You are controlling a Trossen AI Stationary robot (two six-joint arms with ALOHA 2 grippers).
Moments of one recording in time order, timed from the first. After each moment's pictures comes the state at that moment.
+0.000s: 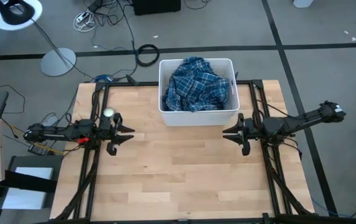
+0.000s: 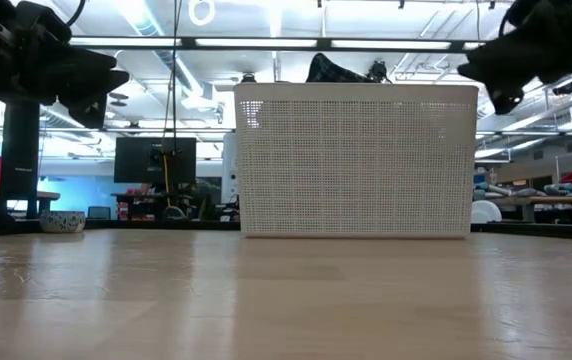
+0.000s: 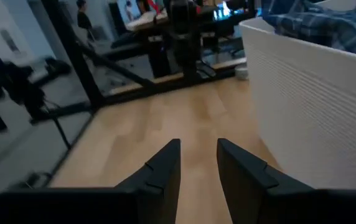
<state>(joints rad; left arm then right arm) -0.07 0.01 0.01 0.09 -0.05 -0.16 0.25 0.44 0.22 0.12 0.26 0.27</state>
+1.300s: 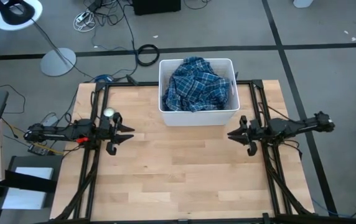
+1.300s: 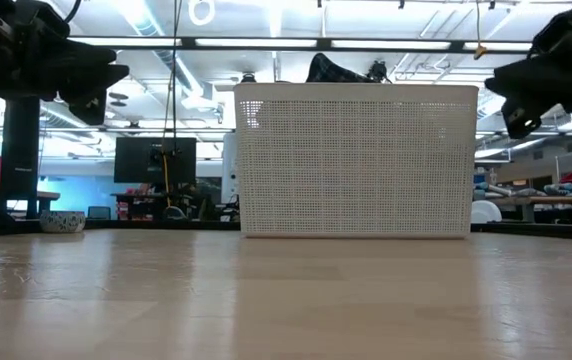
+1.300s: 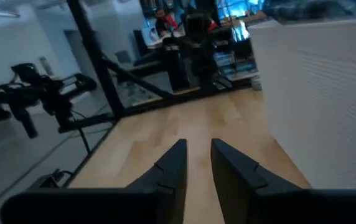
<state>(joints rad) -0.07 0.01 0.01 0.12 -0.05 -0.16 0.21 0.01 0.03 -0.01 0.17 0.27</state>
